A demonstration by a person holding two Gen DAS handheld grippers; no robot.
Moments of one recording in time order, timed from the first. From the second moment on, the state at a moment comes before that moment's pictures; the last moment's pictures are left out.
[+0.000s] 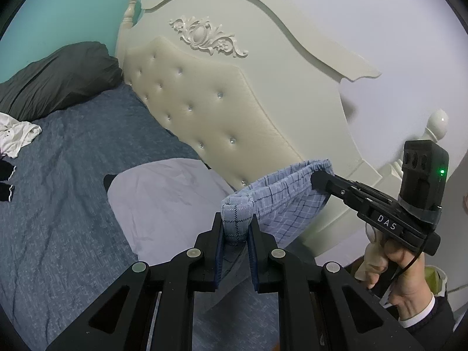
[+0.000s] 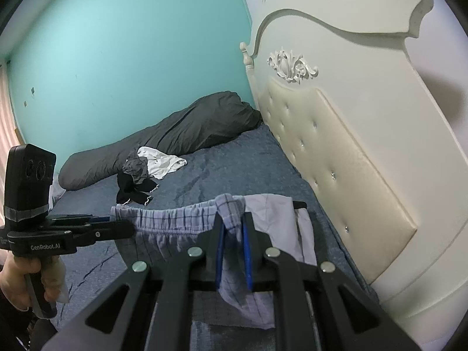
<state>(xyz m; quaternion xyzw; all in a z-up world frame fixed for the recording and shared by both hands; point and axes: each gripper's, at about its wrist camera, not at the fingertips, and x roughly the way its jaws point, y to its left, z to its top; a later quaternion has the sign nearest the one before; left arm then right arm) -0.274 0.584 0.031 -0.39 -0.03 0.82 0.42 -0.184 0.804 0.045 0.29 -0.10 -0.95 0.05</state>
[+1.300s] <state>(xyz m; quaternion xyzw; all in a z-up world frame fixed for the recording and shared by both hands) -0.371 0.604 -0.046 -0.45 -0.04 0.80 0.39 -0.291 0.807 -0.010 0.36 -0.09 -0.93 0.04</state>
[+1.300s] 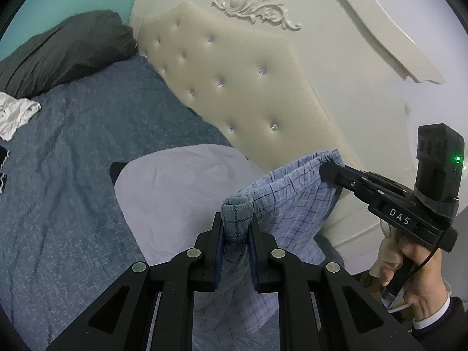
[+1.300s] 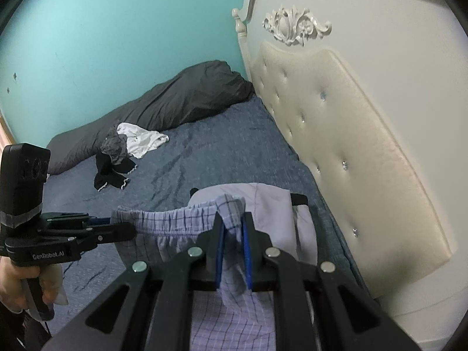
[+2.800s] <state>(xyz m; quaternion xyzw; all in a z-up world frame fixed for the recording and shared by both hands) -0.476 0.622 -0.160 -0.52 -0.07 0.77 0.36 -0.407 0.811 -0.110 0.46 -0.05 -0.89 0.01</state>
